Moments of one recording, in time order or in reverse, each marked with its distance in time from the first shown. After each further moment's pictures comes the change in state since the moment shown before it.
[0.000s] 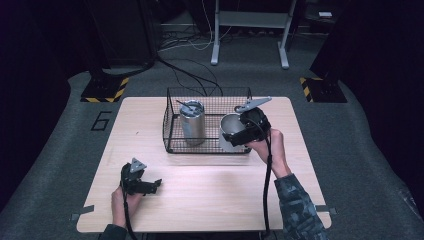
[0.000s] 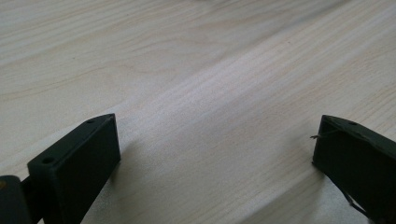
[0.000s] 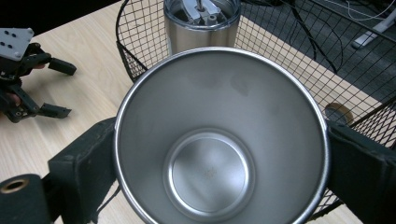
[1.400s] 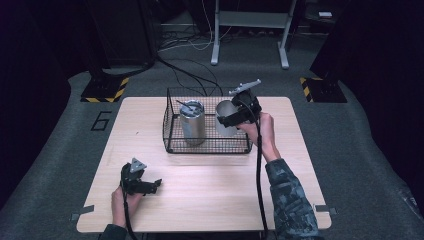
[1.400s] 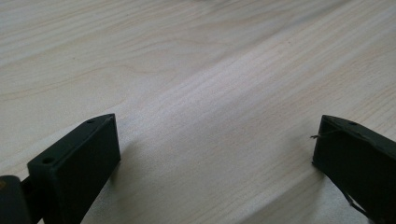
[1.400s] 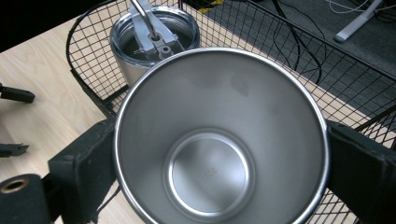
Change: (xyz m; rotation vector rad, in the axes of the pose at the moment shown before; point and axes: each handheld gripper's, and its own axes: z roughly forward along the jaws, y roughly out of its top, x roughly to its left) left arm -0.001 0.000 0.000 -0.002 -0.005 -0.011; right arm -0.029 0.036 0.037 0.016 -0.053 0.044
